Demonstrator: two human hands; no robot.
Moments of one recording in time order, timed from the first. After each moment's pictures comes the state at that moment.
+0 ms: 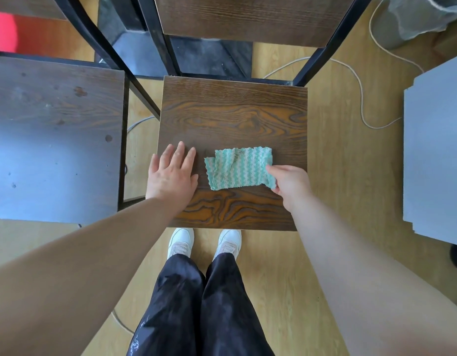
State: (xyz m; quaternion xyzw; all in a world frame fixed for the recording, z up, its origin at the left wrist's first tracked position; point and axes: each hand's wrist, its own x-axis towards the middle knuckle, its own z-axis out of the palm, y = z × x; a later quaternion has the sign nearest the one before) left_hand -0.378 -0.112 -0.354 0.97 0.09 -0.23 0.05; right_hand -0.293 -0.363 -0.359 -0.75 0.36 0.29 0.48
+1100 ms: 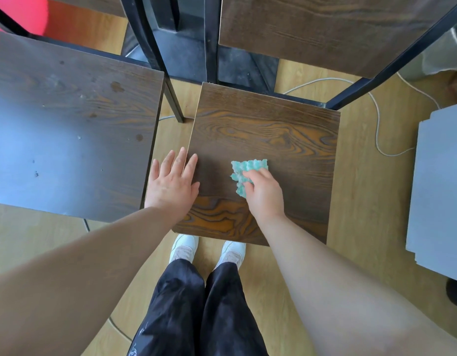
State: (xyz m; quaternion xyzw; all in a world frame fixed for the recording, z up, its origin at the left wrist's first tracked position) left_hand -0.403 -0.057 -0.362 0.96 0.13 -0.22 0.07; right_hand -0.326 -0.265 -0.370 -0.95 -0.12 0.20 0.21
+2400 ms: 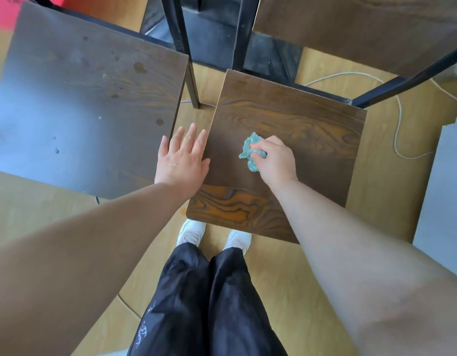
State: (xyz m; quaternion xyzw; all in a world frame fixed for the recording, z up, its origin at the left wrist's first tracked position) left_hand -0.389 -0.034 -0.353 0.96 0.16 -0.21 0.08; right_hand -0.275 -0.226 -0.368 -0.93 -0.12 0.25 0.25
